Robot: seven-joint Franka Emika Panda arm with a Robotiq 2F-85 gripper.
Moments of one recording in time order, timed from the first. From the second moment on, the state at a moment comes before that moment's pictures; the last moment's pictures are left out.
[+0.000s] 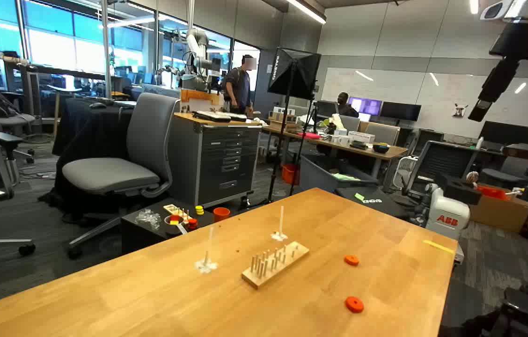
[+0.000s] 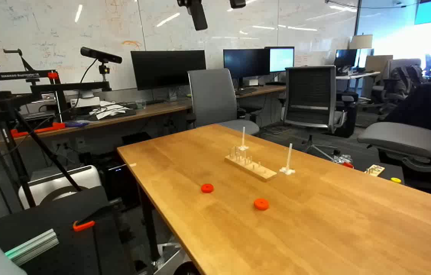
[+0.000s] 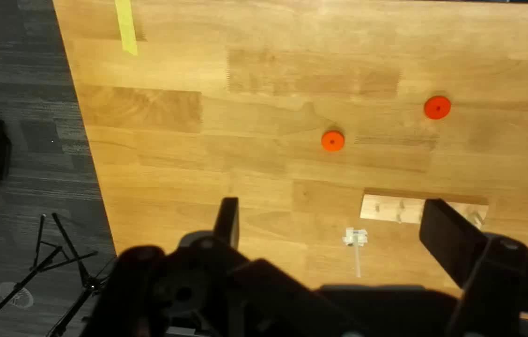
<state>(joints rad) -0.06 -0.66 -0.04 -2.49 -0.16 2.02 -0.12</state>
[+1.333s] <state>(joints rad) -0.05 -0.22 0.00 -2.28 -0.11 2.10 0.16</state>
